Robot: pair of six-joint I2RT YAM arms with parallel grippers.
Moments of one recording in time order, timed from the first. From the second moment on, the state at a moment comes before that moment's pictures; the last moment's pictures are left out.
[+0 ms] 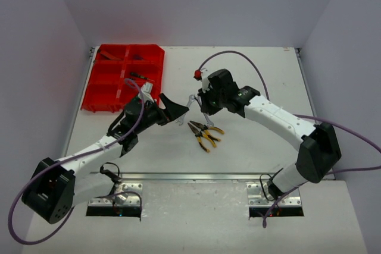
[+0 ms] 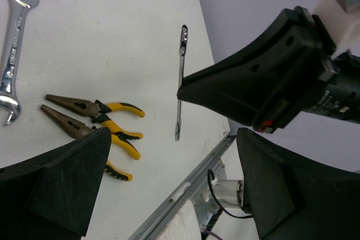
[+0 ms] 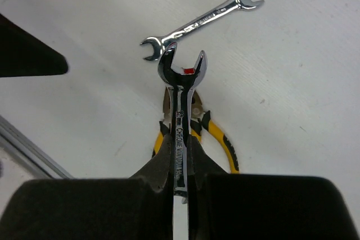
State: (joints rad) left arm -0.46 1.06 0.45 0.42 0.29 -0.96; right arm 0.65 1.55 1.19 -0.47 -0.05 0.08
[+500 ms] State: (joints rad) left arm -0.51 1.22 0.53 0.53 0.22 -1.02; right arm 0.77 1.49 1.19 -0.46 -0.09 0.13
